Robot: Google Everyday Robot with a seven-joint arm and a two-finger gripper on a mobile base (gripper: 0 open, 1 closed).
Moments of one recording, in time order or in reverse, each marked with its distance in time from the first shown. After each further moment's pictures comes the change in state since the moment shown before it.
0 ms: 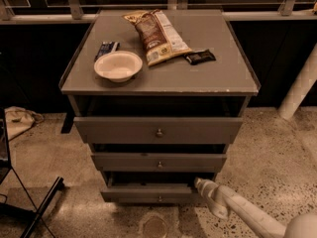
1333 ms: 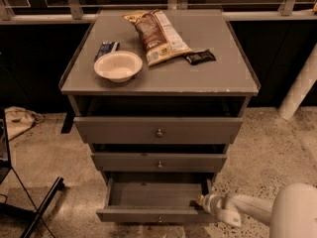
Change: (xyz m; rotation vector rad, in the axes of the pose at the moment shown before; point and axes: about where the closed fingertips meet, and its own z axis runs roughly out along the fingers) arm 0.072 -0.016 -0.056 -0.042 0.294 0.045
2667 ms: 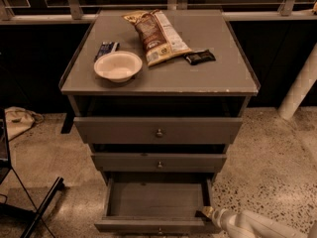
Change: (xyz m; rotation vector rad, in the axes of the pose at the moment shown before) arm 0.041 -0.019 -0.037 -0.092 -0.028 0.136
